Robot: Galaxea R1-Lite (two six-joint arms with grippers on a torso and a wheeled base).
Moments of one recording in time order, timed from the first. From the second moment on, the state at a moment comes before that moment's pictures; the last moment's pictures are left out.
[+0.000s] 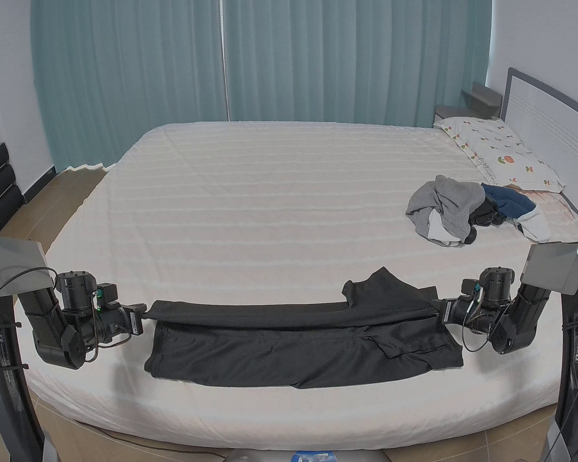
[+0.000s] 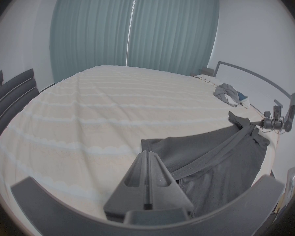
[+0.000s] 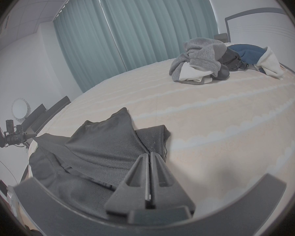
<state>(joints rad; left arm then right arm) 0.13 2.30 -0.56 -1.22 -0.33 0.03 -0.01 2.49 -0.79 -1.22 0.29 0.14</state>
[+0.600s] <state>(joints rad) 0.13 2.33 -0.50 -1.22 -0.37 0.13 -0.01 2.47 -0.76 -1.26 0.34 0.21</state>
